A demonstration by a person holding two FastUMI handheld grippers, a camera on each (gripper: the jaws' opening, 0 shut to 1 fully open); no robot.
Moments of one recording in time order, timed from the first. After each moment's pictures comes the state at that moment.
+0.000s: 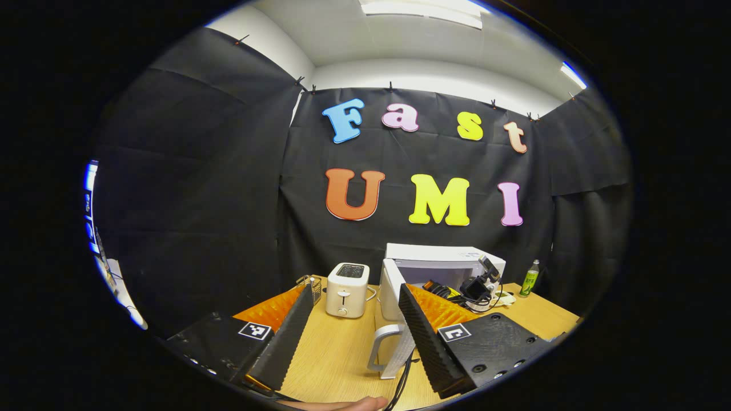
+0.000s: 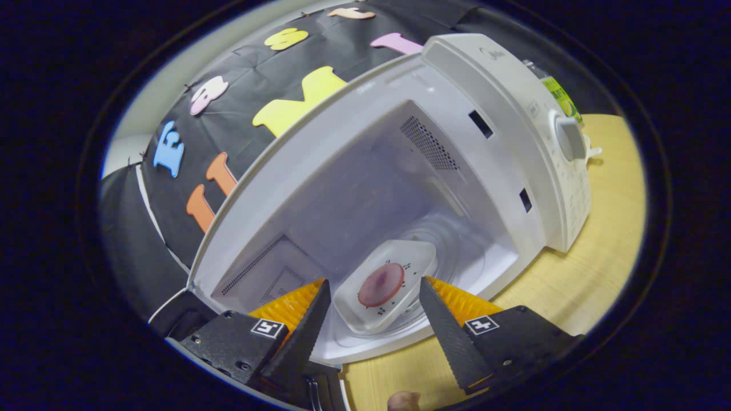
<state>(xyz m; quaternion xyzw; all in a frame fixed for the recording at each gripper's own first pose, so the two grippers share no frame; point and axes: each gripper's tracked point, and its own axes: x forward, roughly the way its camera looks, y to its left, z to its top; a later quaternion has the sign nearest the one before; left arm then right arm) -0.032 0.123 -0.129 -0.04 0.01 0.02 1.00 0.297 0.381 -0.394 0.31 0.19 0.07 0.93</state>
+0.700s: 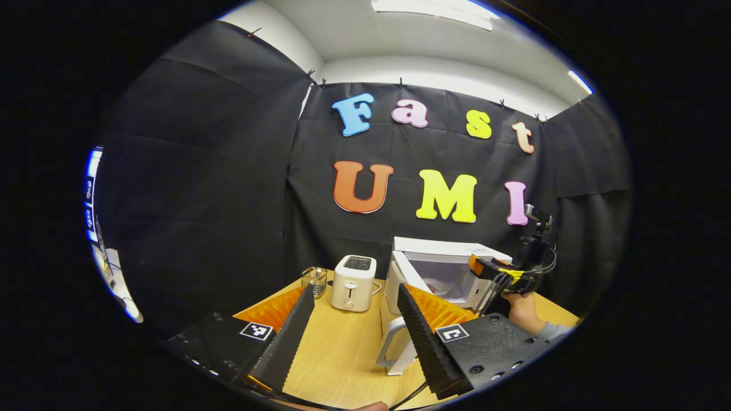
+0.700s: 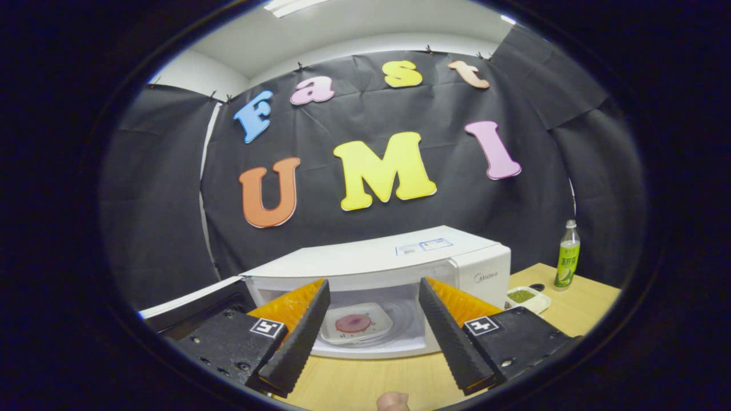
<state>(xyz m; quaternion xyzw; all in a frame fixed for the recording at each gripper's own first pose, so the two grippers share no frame) -0.029 0.147 -0.141 -0.02 0.00 0.03 1.00 0.209 0.291 -0.243 0.08 0.07 0.13 0.99</state>
